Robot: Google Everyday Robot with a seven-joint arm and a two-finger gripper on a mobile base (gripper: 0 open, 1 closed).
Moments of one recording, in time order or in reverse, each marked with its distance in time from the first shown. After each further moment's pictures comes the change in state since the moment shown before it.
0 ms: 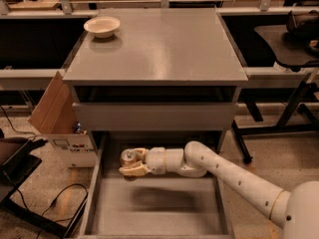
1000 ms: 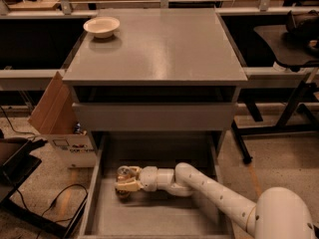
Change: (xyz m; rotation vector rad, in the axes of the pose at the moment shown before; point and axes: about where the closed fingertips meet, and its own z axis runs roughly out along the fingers) arm 0.102 0.004 0.049 -0.026 -0.105 0.192
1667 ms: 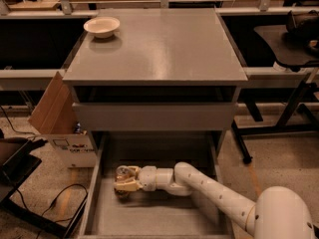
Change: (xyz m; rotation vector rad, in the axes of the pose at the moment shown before) arm -0.003 0.003 0.004 -0.008 0.000 -0.003
